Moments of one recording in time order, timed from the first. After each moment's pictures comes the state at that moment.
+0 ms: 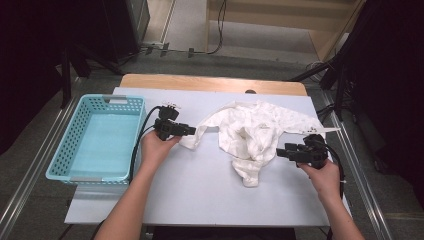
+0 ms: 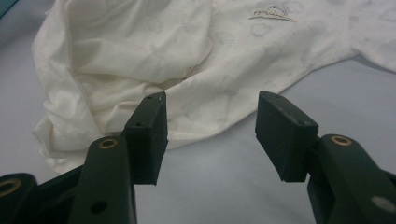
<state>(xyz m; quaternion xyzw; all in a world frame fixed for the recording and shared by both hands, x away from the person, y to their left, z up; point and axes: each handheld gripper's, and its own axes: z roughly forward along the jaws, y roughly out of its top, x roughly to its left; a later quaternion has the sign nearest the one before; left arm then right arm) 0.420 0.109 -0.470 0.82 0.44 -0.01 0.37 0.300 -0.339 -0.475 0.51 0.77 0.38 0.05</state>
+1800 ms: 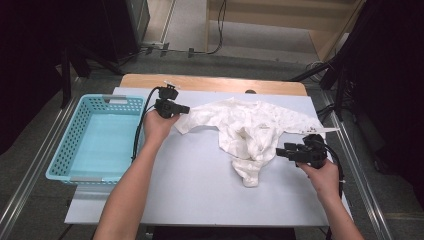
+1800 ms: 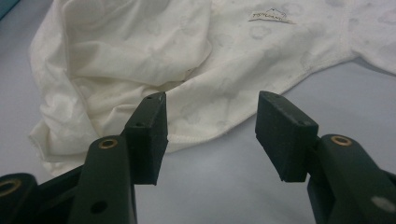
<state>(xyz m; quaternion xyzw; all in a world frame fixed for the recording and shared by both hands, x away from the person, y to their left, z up) 0.485 0.106 -0.448 0.81 0.46 0.04 0.36 0.301 -0.339 -0.477 0.51 0.76 0.39 0.05</state>
